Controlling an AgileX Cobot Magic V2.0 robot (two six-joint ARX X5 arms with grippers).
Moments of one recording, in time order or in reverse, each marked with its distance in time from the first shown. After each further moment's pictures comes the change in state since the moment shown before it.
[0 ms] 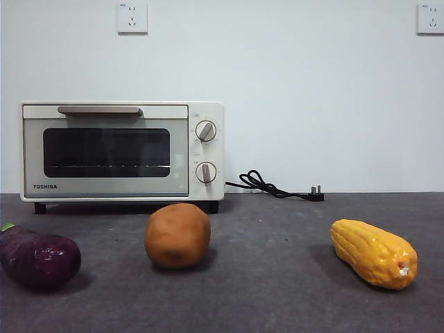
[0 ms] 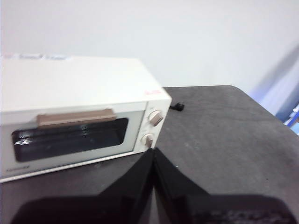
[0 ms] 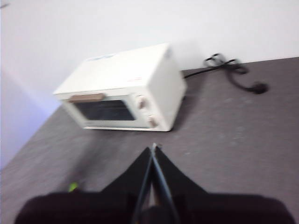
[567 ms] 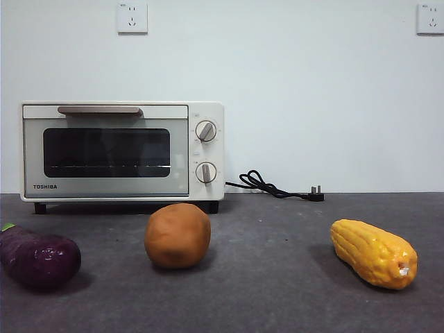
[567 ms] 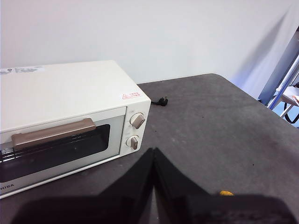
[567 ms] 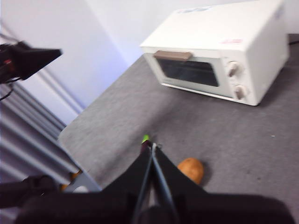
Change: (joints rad) left arm -0.074 0.088 0.117 -0.061 0.002 0.069; right arm 0.225 0.107 0.143 -0.150 -0.148 -0.073
